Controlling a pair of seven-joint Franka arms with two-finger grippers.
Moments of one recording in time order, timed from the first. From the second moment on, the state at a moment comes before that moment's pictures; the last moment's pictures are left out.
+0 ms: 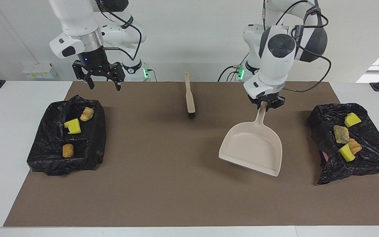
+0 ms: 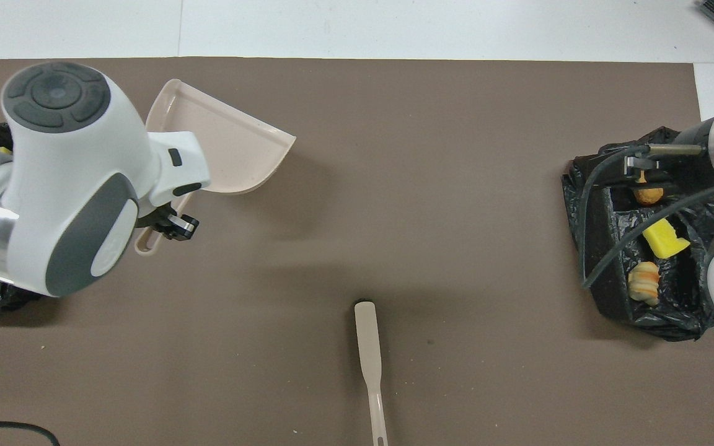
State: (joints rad) left arm -0.44 0.14 -0.02 -1.65 0.09 1.61 -0.02; right arm 0.02 0.04 0.11 -1.47 -0.02 1.56 0.21
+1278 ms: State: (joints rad) left arm -0.69 0.37 0.00 -1.66 -0.10 2.02 -0.49; right arm 0.02 0.02 0.08 -1.52 0.00 1.59 0.17
